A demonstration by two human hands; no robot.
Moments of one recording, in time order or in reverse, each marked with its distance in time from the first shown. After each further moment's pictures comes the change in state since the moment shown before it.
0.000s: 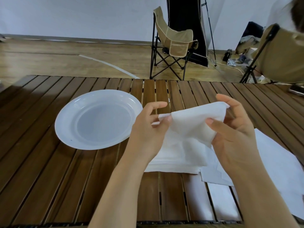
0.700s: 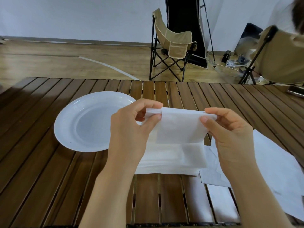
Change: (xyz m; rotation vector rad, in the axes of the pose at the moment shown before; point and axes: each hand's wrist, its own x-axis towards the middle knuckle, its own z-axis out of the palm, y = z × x) left_hand -0.006 0.007 -0.024 0.196 0.276 0.337; right_hand -0.003 0.002 0.002 -0.349 0.157 -0.046
